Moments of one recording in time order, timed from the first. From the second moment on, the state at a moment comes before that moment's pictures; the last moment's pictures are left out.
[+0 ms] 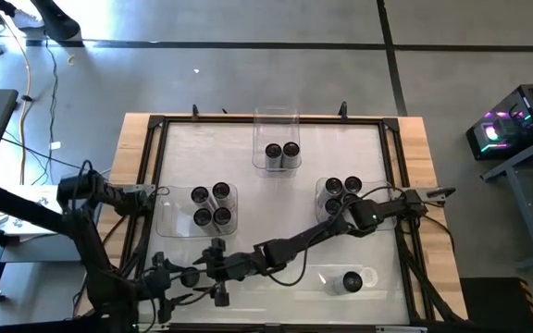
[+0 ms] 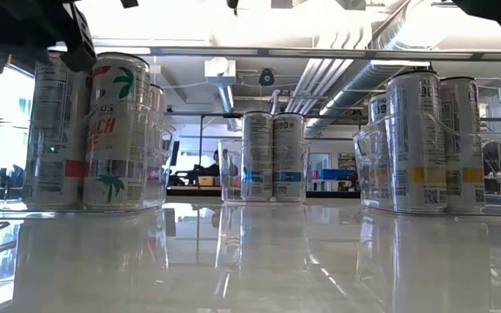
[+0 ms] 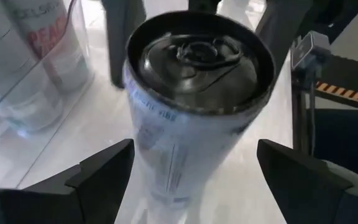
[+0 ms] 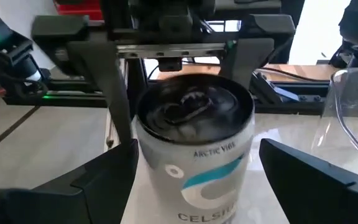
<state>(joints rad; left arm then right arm) -1.30 1.69 1.06 -0.84 -0.96 -1.61 0.38 2.54 2.10 0.17 0.19 0.13</state>
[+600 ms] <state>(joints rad) -1.23 1.73 1.06 -0.68 -0.94 -1.43 0.42 2.53 2.10 0.13 0.17 0.15</state>
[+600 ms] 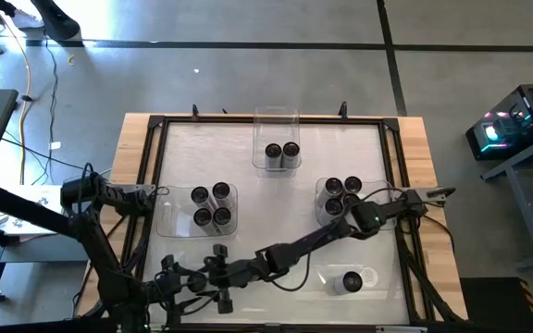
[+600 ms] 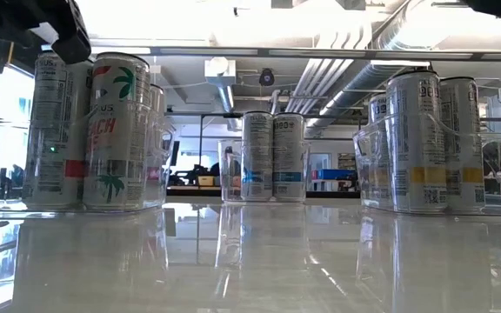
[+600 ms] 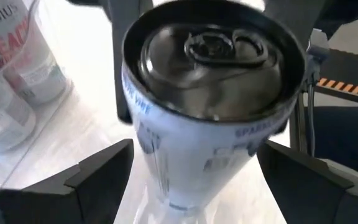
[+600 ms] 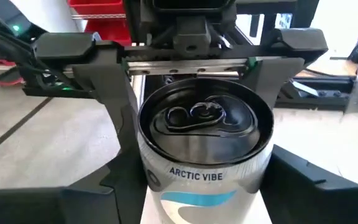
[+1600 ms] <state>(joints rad) -1.27 1.73 1.06 -0.74 -1.10 -1.50 0.59 2.19 2.08 -1.39 0.85 0.63</state>
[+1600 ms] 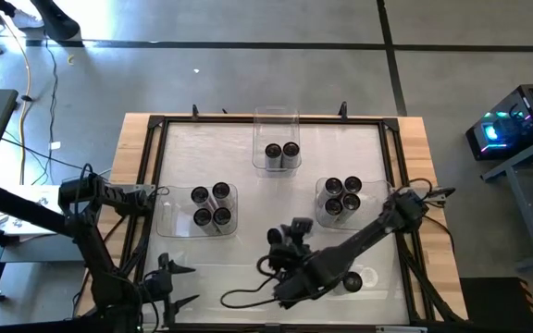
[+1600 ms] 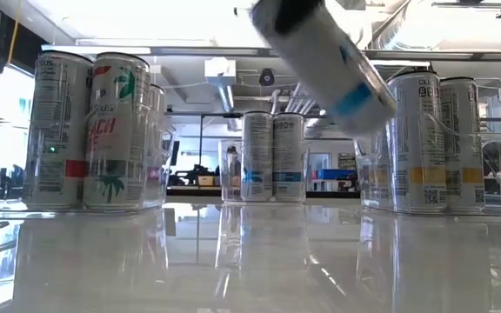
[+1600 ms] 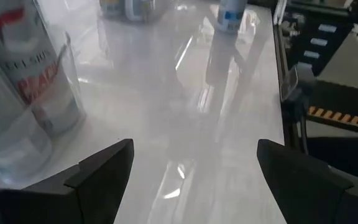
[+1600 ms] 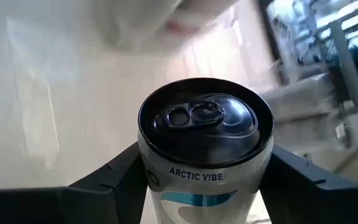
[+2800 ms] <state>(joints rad) -1.14 1.75 1.06 -0.73 -1.13 -1.48 0.33 1.68 0.76 0.49 0.62 0.47</state>
